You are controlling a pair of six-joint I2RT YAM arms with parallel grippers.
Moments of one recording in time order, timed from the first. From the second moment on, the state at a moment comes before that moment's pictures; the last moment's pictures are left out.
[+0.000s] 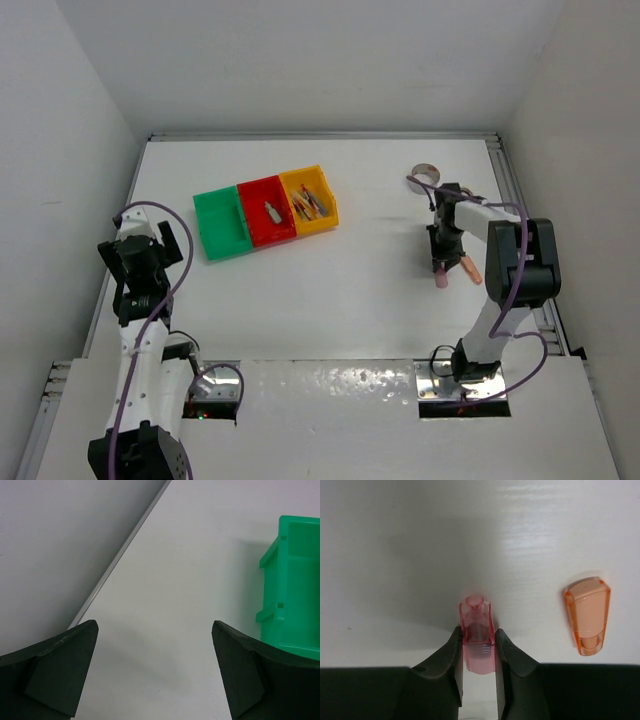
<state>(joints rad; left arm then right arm) 0.25 0.65 0.45 -0.18 -0.33 0.01 0.03 1.80 1.02 -0.67 0.10 0.04</state>
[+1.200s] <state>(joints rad) 0.27 0.65 0.45 -0.18 -0.34 0.01 0.72 2.41 2.01 -0.25 -0.08 0.35</state>
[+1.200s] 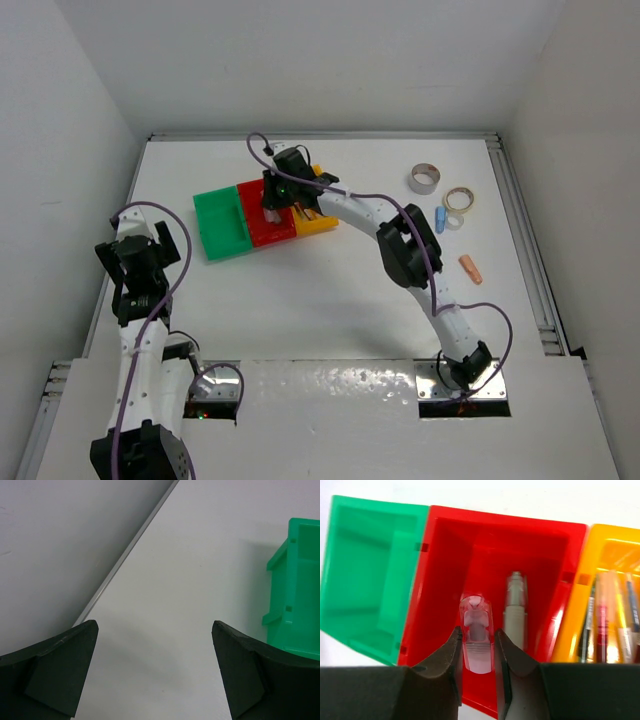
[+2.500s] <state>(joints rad) 0.27 0.63 0.45 -0.18 -0.36 0.01 -0.30 1.75 1.00 -0.52 0.08 -0.06</state>
